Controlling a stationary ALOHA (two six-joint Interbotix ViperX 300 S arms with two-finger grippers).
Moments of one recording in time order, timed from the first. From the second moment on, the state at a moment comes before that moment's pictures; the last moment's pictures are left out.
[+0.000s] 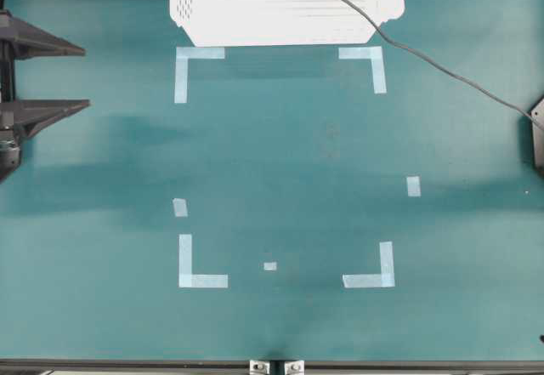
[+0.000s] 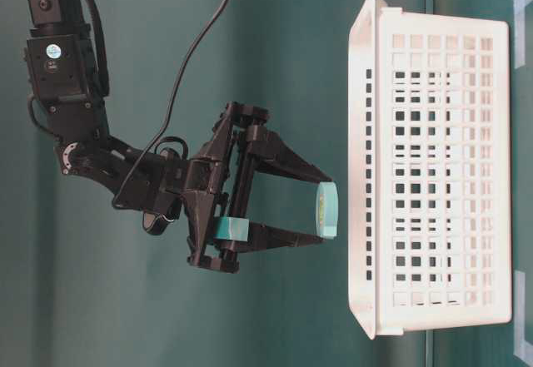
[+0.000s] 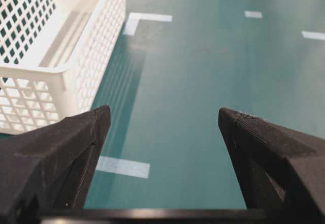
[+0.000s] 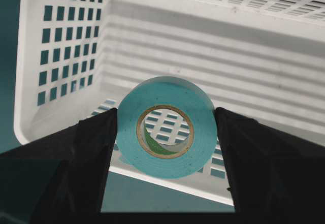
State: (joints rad) left arm 0.16 -1.19 1.39 -0.03 0.00 0.00; right arm -0.32 0.37 -0.34 -0.15 1.14 1.26
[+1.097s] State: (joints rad) left arm 0.19 -1.19 1.39 -0.03 0.00 0.00; right arm -0.26 0.34 -0.36 -0.14 1.20 1.08
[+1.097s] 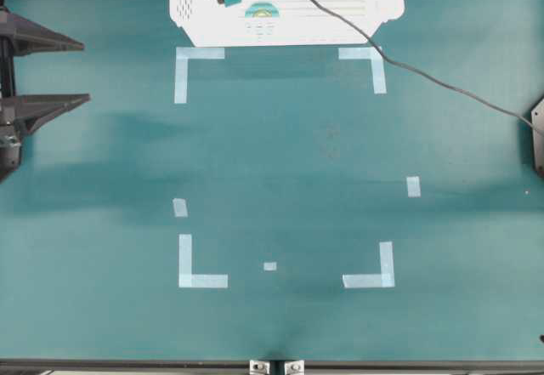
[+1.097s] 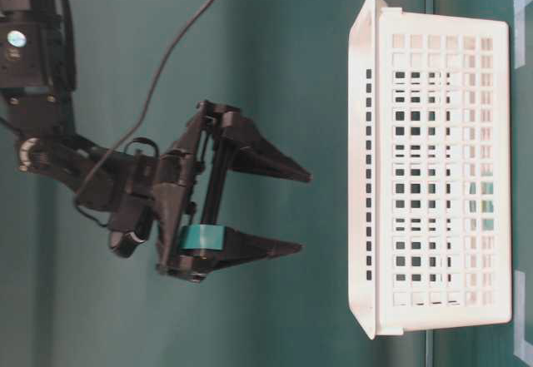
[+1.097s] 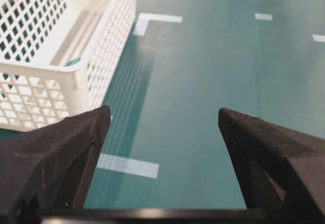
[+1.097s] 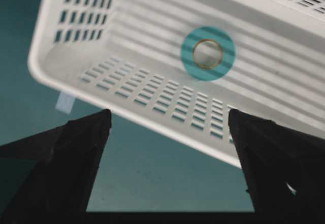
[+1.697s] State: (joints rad) left arm 0.19 -1.19 1.39 -0.03 0.03 -0.08; right arm -0.17 0.22 -0.36 -0.14 1.23 0.93
